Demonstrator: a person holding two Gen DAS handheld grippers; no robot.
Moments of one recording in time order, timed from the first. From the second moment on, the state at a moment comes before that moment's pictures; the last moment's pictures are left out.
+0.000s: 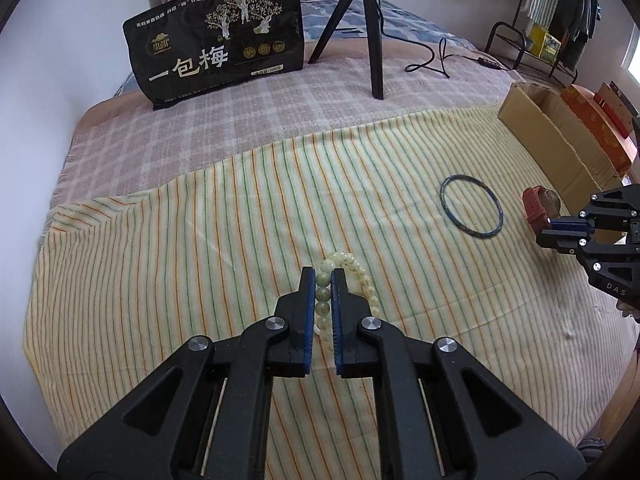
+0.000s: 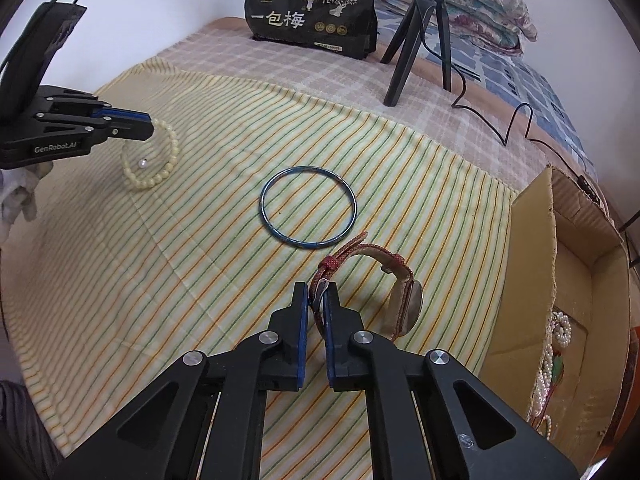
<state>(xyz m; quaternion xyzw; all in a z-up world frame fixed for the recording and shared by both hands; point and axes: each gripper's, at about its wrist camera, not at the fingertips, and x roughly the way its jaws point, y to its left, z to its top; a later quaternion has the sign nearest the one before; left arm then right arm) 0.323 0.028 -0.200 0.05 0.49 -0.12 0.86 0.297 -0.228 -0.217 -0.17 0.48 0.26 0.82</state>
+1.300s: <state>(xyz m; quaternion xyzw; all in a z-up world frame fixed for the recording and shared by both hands) 0.278 -0.108 -0.086 0.03 0.40 -0.23 0.89 0.205 -0.340 -0.128 -0.09 0.40 0.24 0.88</state>
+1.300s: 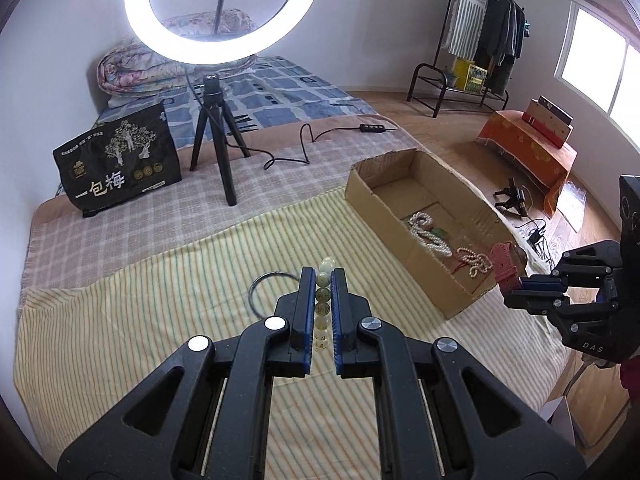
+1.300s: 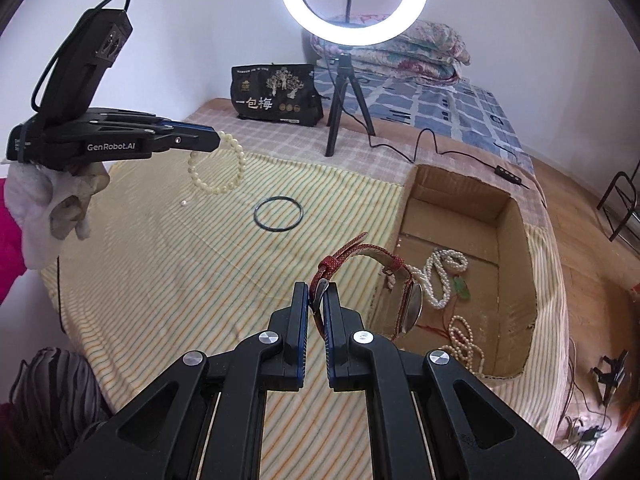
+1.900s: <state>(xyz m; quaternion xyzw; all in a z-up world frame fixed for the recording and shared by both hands) 0.334 -0.215 -0.077 0.02 0.38 -0.27 0.88 0.223 -0.409 -0.135 -0.06 0.40 0.19 0.89</state>
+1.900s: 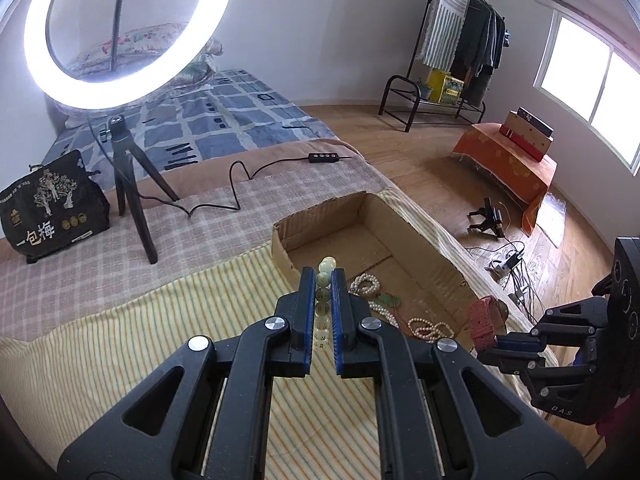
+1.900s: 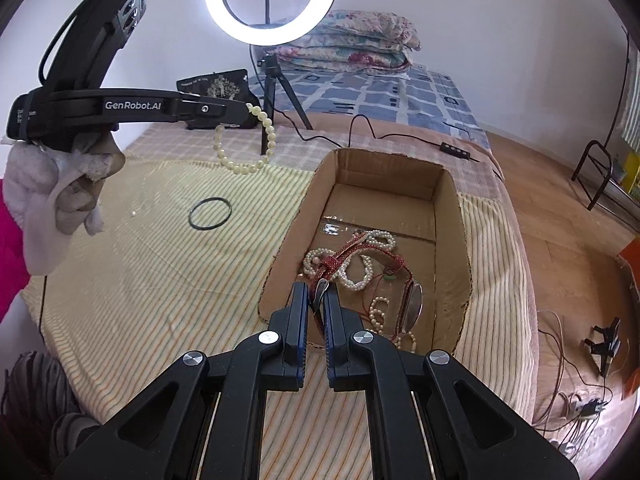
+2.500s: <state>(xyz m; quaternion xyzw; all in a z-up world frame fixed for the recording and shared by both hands) 0.379 -0.276 -0.104 0.03 0.39 -0.27 0.88 0.248 -0.436 -0.155 -0.05 0.41 0.17 0.89</state>
